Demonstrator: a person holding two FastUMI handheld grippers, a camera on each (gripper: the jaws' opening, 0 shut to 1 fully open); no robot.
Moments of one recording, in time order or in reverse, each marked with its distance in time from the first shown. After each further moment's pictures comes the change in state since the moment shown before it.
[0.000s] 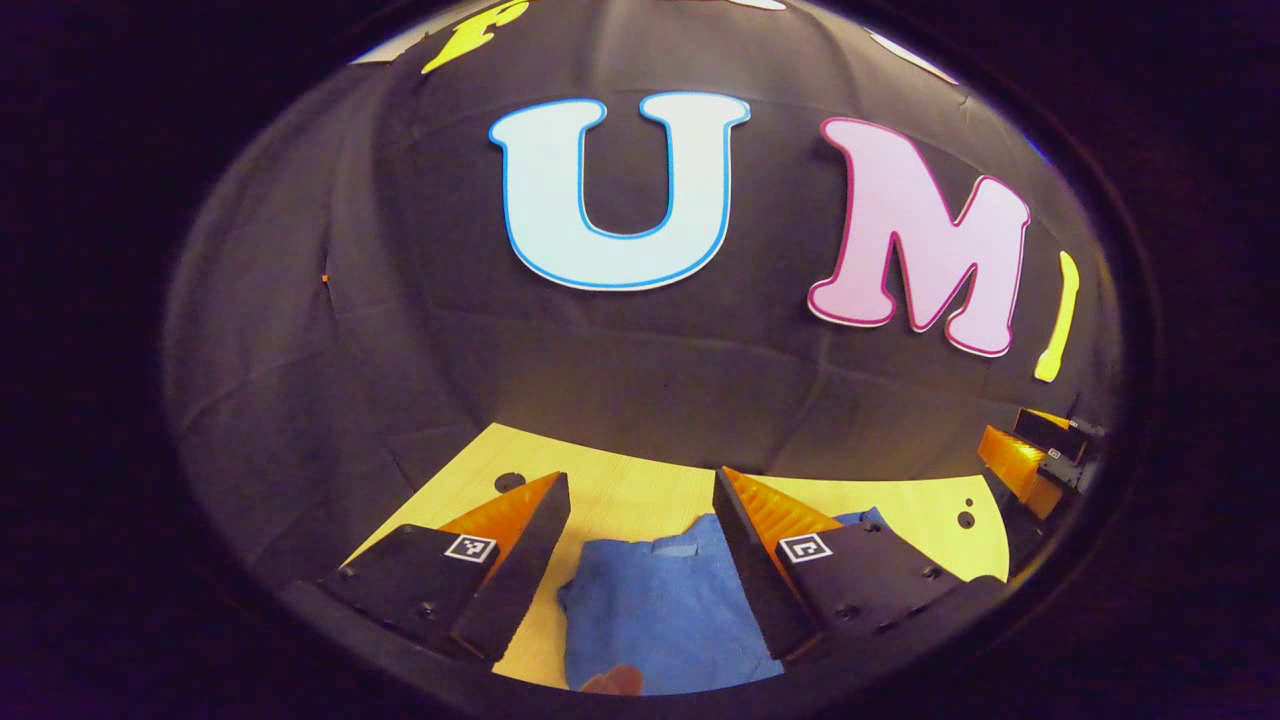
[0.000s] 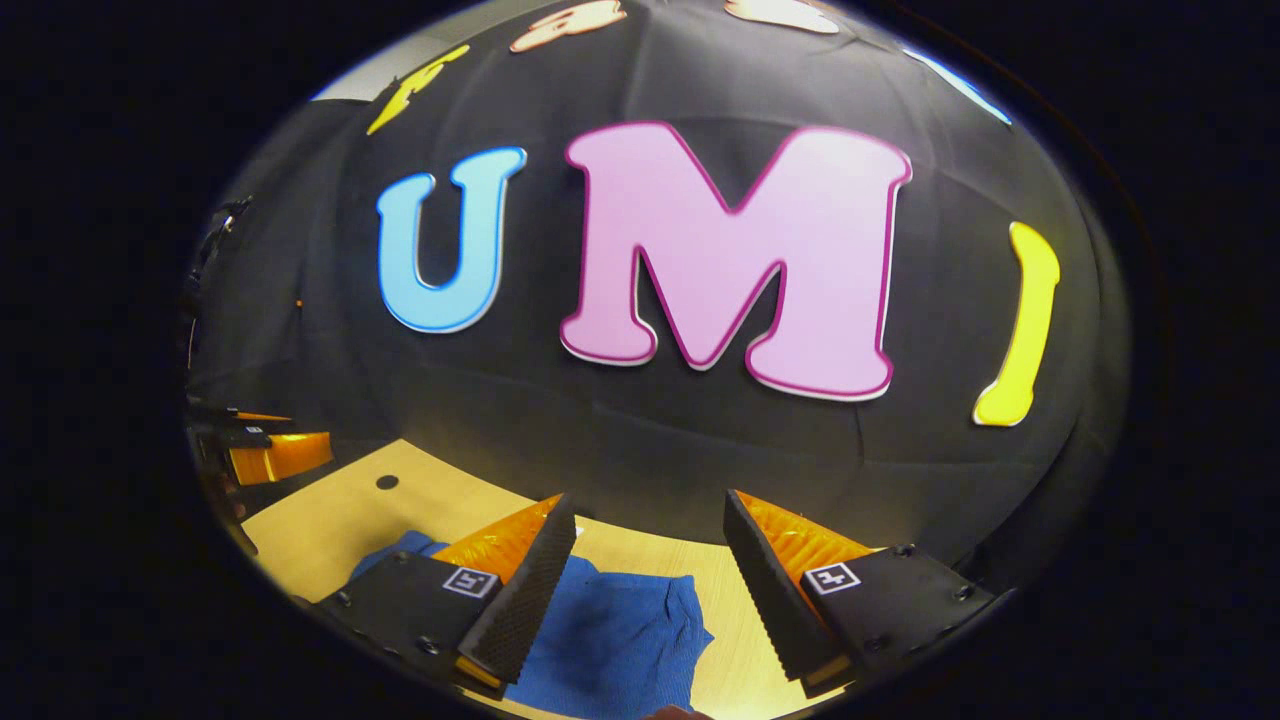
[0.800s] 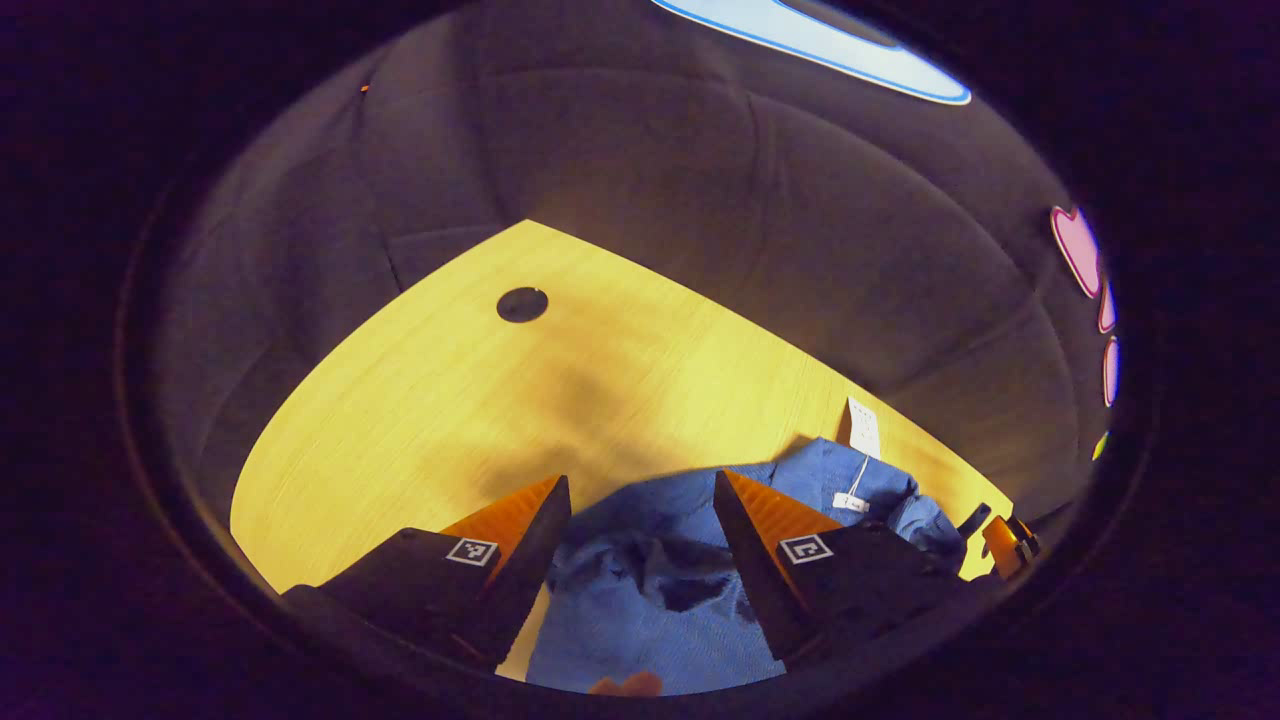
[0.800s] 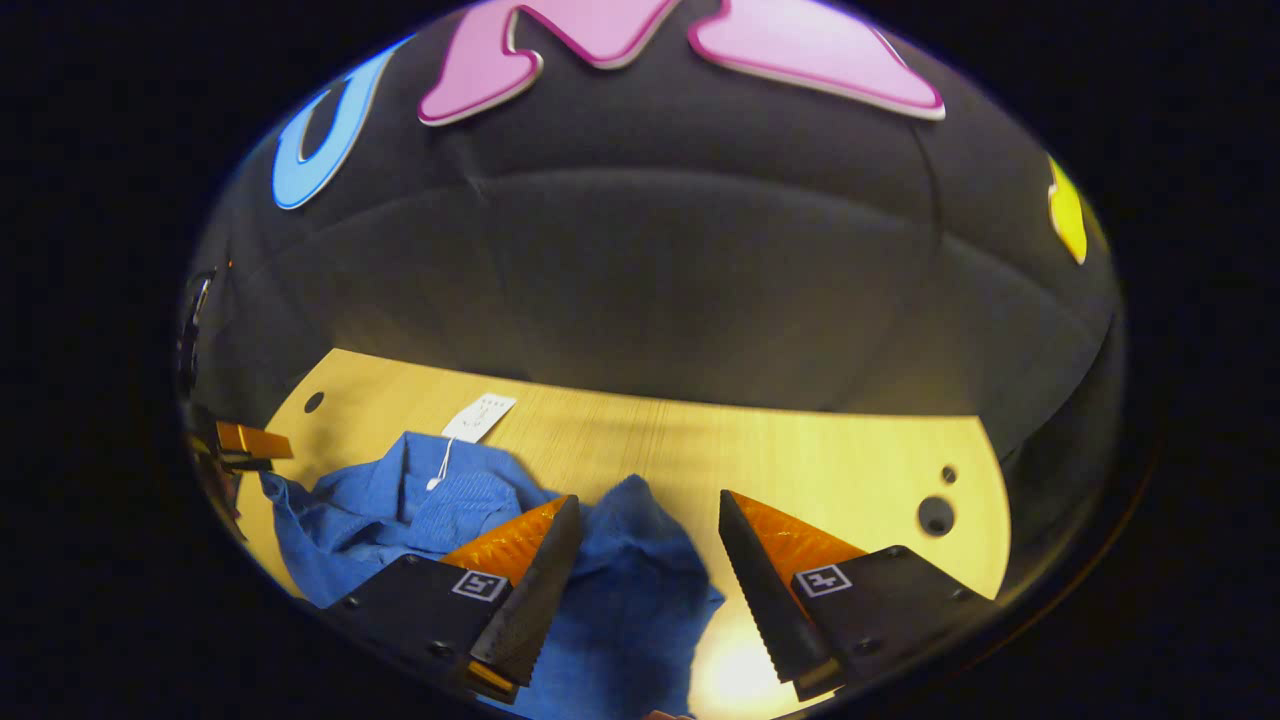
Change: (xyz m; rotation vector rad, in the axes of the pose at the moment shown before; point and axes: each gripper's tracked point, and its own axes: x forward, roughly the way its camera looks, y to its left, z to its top) left arm 0.198 0.080 -0.130 -0.296 0.464 0.122; right arm 0.127 -0.054 -0.186 0.085 0.377 -0.069
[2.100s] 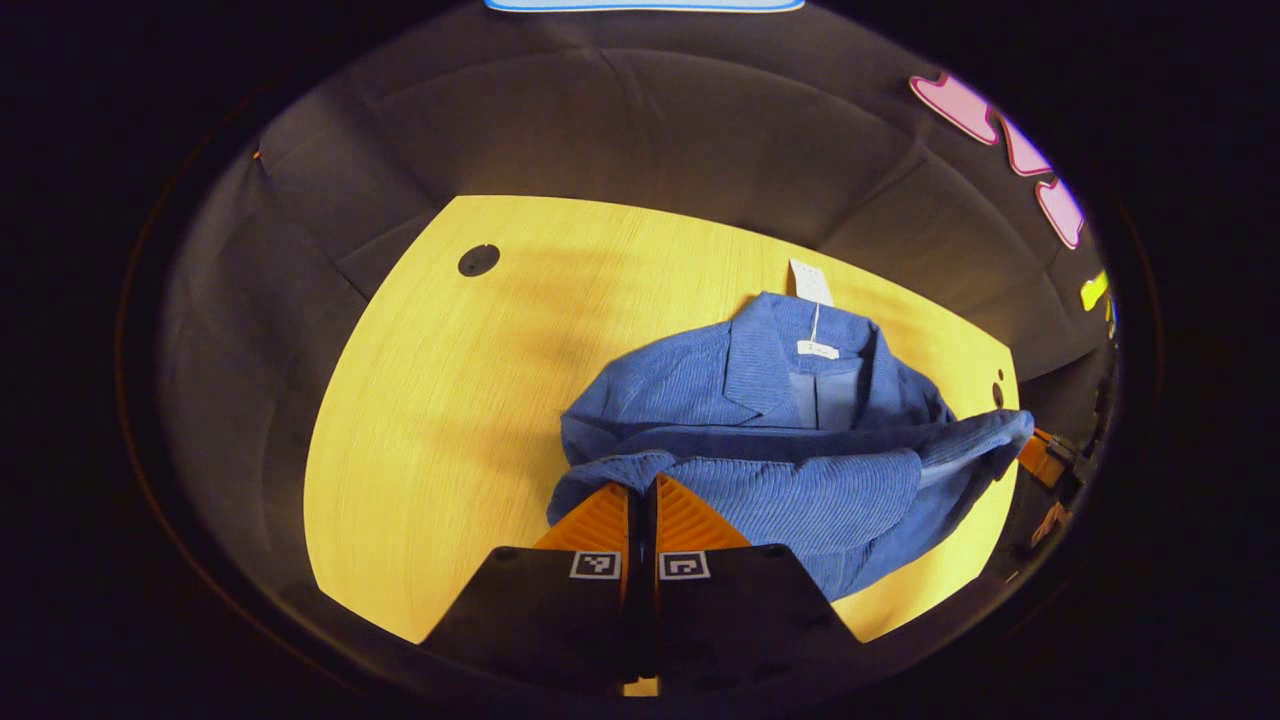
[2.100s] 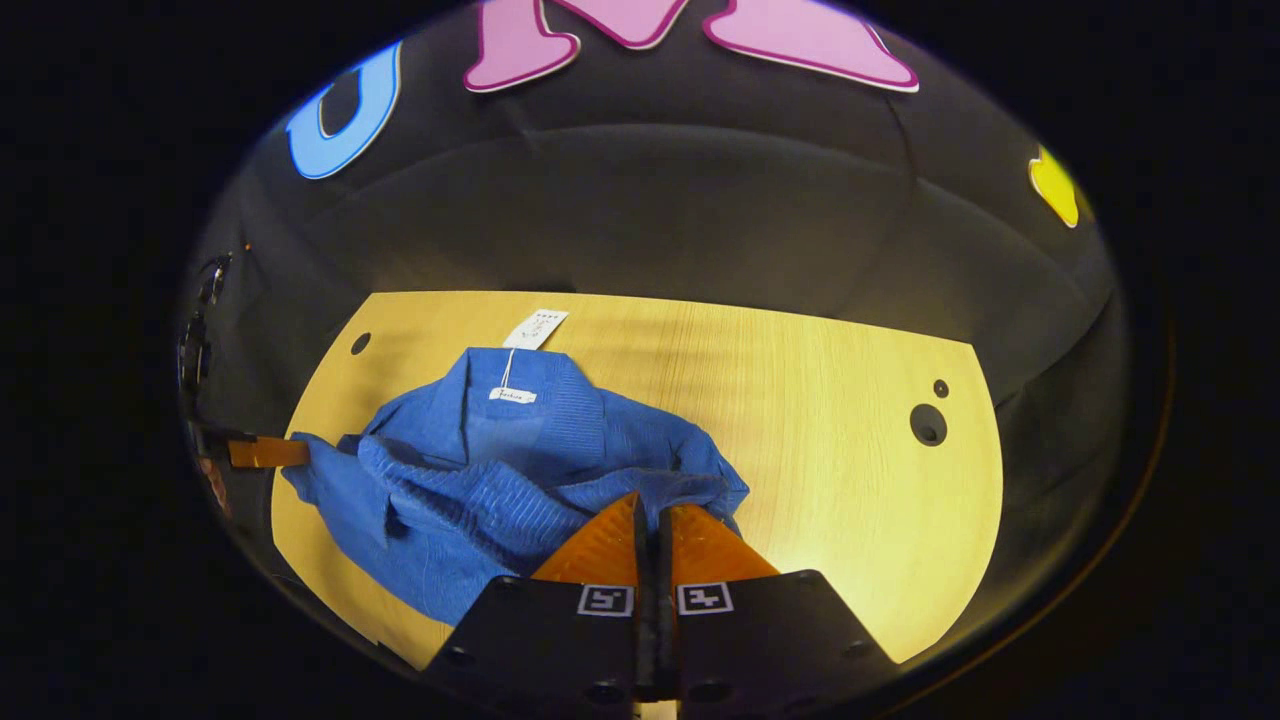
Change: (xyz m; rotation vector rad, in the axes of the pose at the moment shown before) left arm -0.064 -0.006 -0.072 0.347 0.304 -0.025; right arm -0.073 0.029 -0.067 0.074 0.352 0.073
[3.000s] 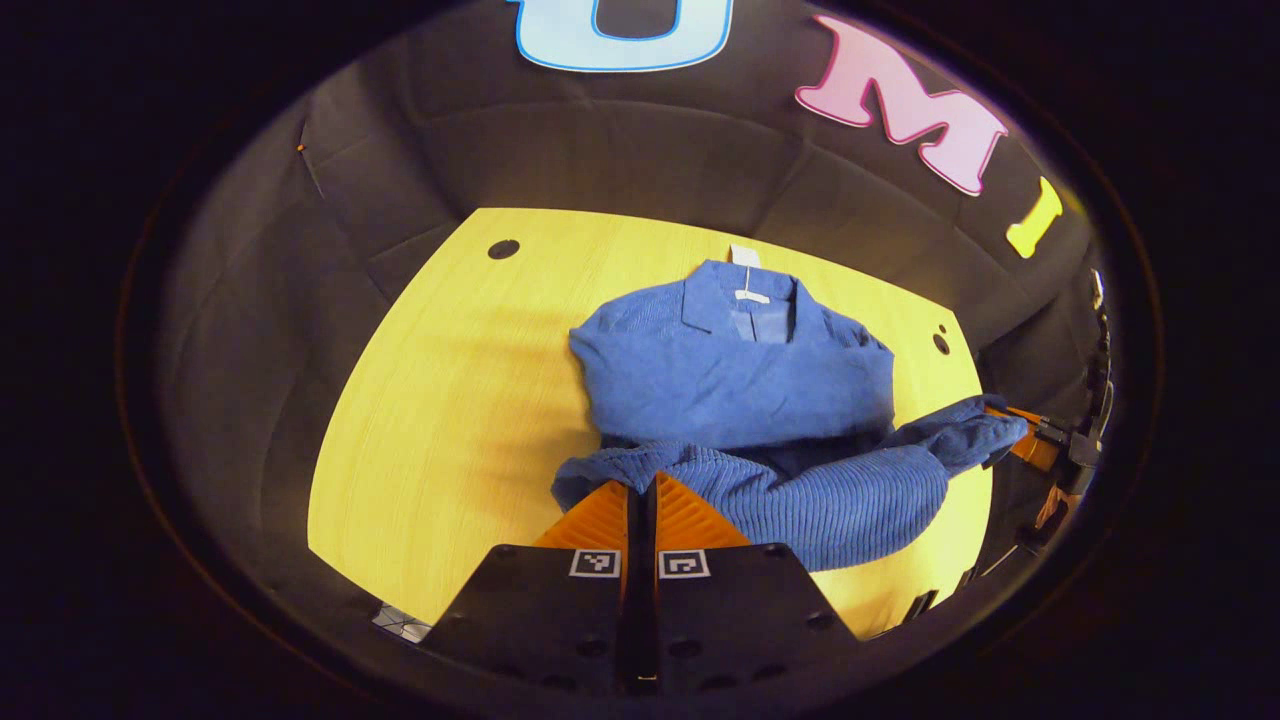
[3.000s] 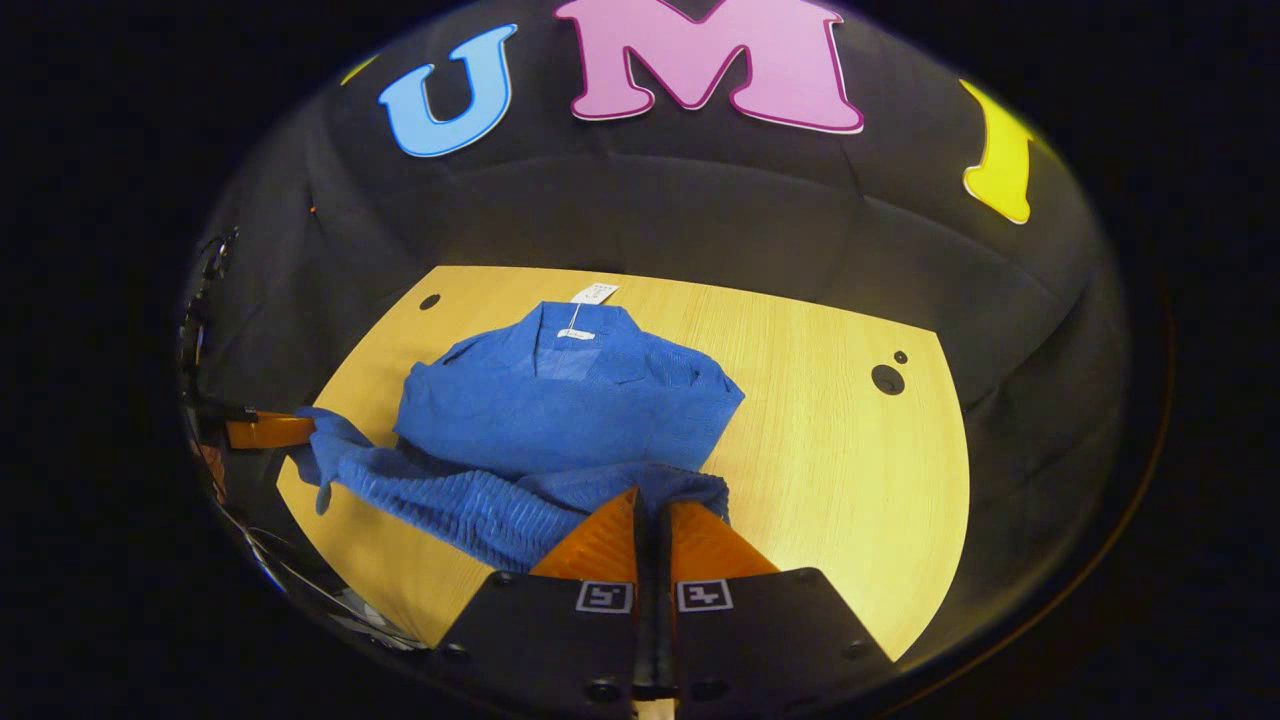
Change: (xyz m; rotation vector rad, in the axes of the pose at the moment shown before) left arm -0.092 -0.004 -0.115 0.014 -0.127 -0.084; right arm -0.133 0.015 -0.073 -0.048 -0.072 0.042
